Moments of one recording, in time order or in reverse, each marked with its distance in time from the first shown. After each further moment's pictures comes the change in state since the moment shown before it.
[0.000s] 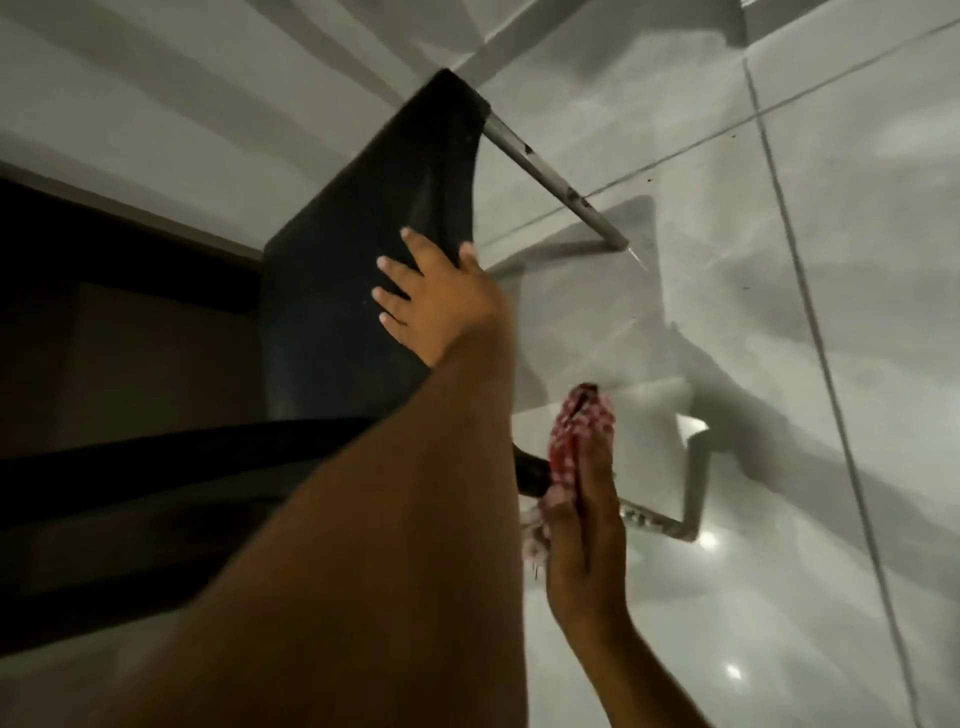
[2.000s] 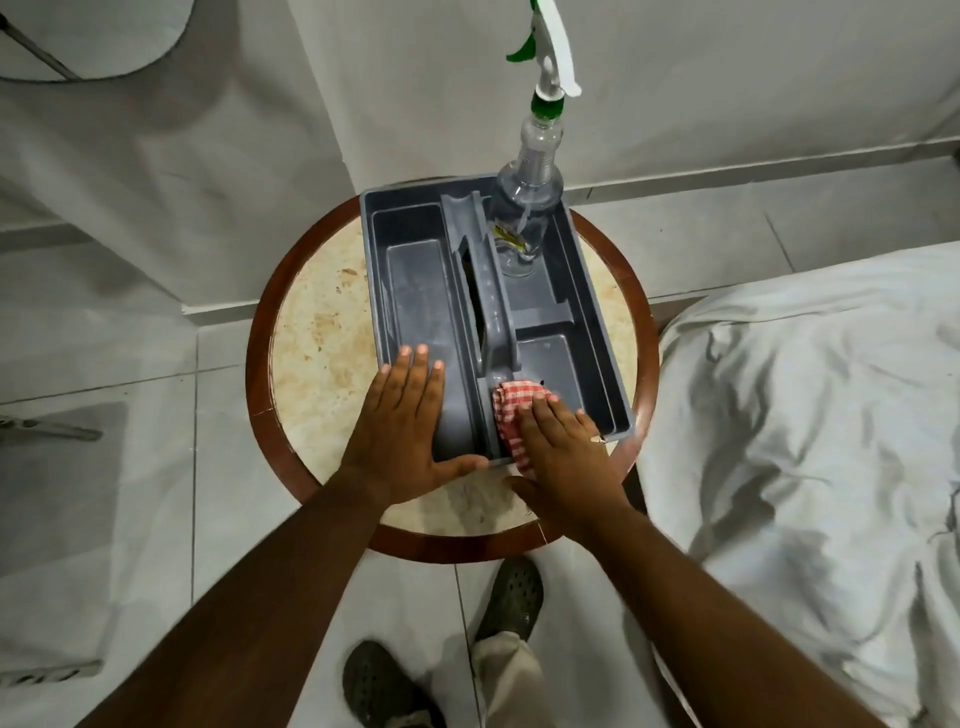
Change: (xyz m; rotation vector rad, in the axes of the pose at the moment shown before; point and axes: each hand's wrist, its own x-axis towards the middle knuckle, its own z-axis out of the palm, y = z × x) left_hand -0.486 0.628 -0.187 -0.001 -0.293 1.240; right_hand 0.133 -0.701 -0.726 -1.809 -0.272 0.020
